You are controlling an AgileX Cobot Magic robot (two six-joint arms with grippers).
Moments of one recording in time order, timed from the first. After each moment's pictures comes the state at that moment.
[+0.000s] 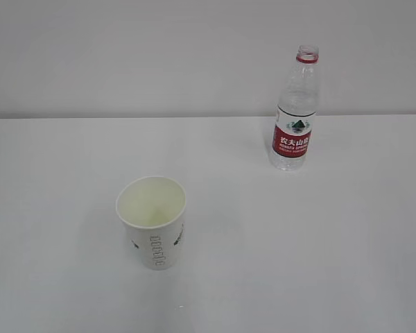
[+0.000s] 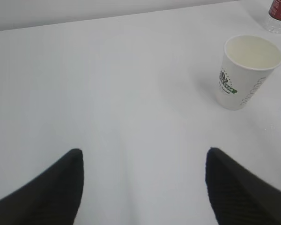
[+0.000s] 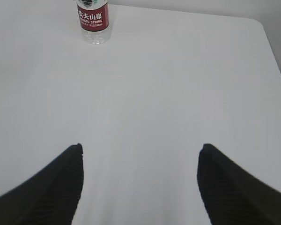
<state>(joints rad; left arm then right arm) -0.12 0.00 -0.53 -0.08 1.10 0.05 0.09 -0.01 -0.50 -0.04 1.14 -0.07</state>
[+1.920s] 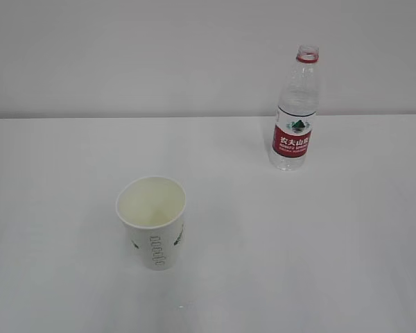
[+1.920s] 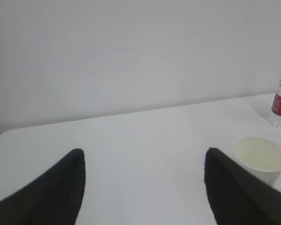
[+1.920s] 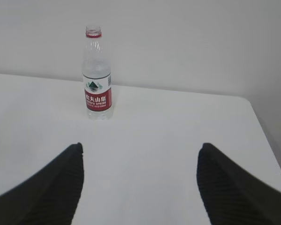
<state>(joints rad) -0.12 0.00 -0.55 -0.06 0.79 0.05 0.09 -0.01 -0.52 -0.03 0.90 -0.07</state>
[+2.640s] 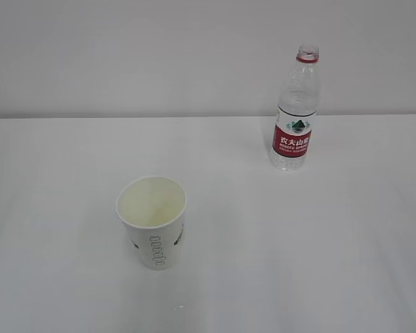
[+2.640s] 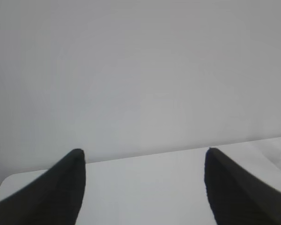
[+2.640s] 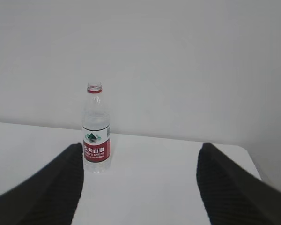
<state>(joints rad) -0.12 0.09 -0.55 -0.05 0.55 0.05 0.09 0.02 -0.52 -0.03 0.68 -0.07</state>
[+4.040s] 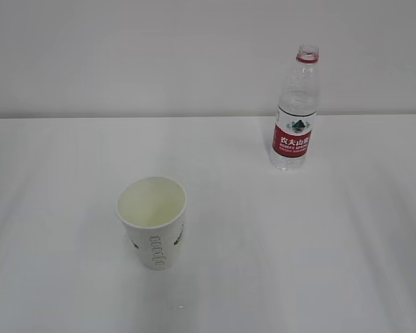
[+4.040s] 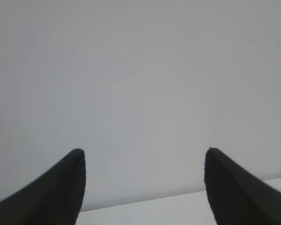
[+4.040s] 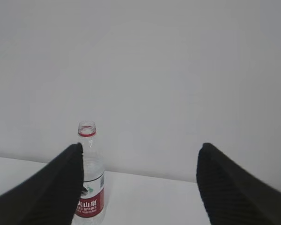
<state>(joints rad) -0.12 0.55 -0.55 0.00 0.02 0.05 0.09 0.54 -0.52 -0.03 0.11 -0.07</state>
